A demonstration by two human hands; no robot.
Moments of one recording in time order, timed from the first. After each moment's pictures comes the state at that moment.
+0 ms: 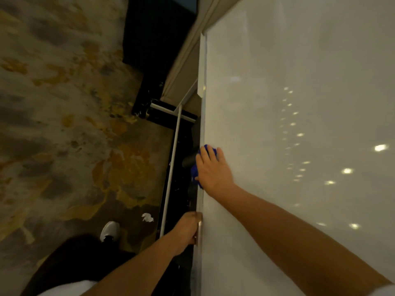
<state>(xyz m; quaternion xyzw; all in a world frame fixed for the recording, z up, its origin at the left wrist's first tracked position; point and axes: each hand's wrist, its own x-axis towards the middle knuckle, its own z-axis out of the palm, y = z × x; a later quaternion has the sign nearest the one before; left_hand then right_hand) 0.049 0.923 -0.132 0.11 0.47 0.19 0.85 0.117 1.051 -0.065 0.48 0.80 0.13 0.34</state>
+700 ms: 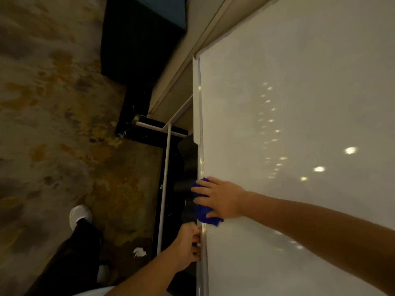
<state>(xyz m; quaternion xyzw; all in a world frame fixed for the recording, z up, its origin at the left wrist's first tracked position) 0.008 1.125 -0.137 -0.05 0.43 0.16 0.89 0.116 1.248 -0.037 0.23 0.86 -0.06 0.46</state>
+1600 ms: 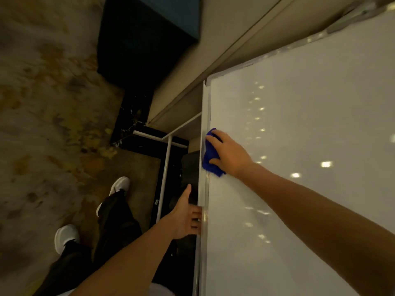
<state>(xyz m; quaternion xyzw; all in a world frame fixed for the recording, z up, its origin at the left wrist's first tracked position) -0.032 1.391 -0.166 -0.05 0.33 0.11 0.94 0.067 1.537 -0.035 0.52 0.81 -0.07 0.26</state>
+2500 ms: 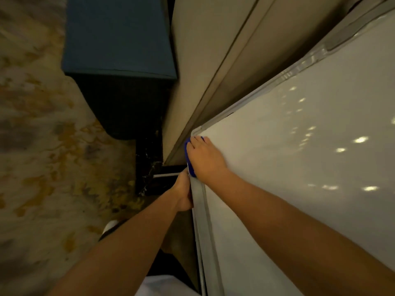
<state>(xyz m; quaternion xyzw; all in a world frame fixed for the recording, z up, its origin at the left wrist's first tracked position) -0.031 1.703 -0.144 0.00 0.46 0.22 0.86 0.038 1.742 -0.072 0.56 0.81 0.02 0.16</state>
